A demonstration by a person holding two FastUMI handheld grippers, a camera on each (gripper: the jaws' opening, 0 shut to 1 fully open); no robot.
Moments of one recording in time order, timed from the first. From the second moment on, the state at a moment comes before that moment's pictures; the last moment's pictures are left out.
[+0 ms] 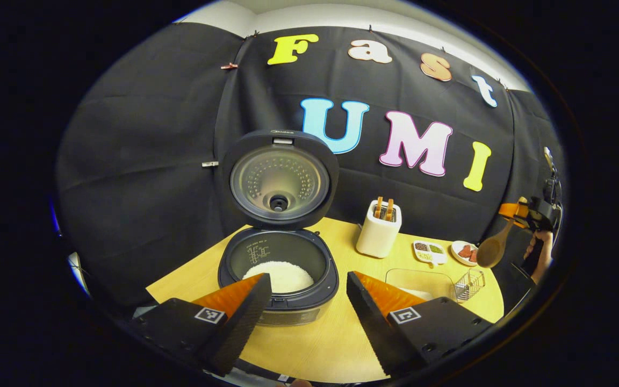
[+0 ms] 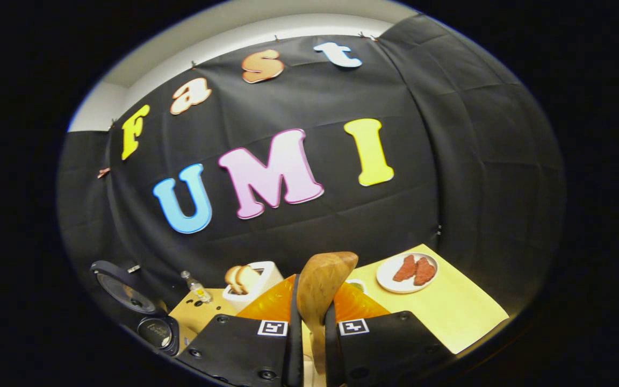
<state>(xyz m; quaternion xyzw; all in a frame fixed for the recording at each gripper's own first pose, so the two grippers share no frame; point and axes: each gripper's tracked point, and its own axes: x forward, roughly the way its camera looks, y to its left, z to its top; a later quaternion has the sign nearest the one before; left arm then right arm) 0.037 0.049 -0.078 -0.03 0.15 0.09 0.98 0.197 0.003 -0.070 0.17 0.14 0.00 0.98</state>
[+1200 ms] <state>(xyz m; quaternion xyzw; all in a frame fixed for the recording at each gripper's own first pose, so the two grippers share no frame) 0.036 0.057 -0.019 -0.04 0.08 0.20 0.98 0.210 -0.093 -0.245 0.25 0.27 -0.13 0.92</state>
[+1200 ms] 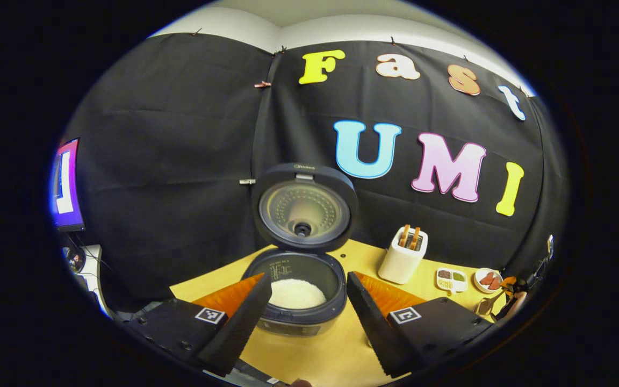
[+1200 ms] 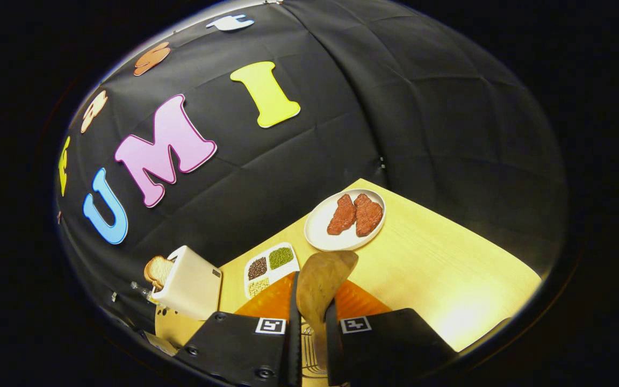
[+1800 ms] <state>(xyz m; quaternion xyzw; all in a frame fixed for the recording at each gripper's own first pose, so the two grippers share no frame) 0.091 0.093 0.092 0.07 -0.05 0.14 0.99 0.160 -0.101 -0.192 0.22 0.23 -0.14 0.94</state>
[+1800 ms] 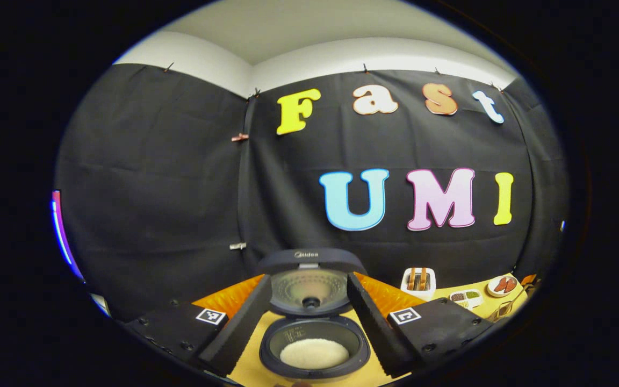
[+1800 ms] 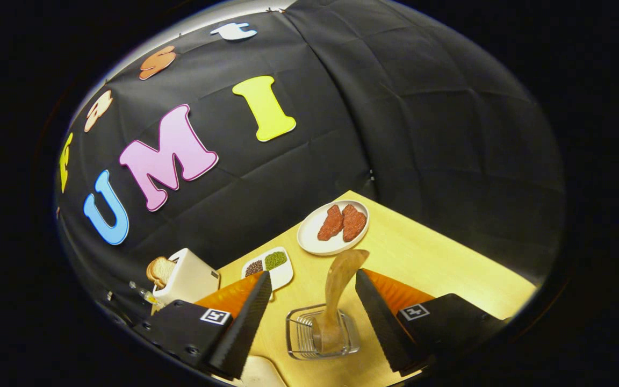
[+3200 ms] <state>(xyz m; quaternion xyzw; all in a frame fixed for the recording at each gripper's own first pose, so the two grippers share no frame) 0.228 0.144 0.081 0.08 0.00 0.10 0.99 0.051 -0.044 -0.062 0.09 0.13 -0.09 0.98</state>
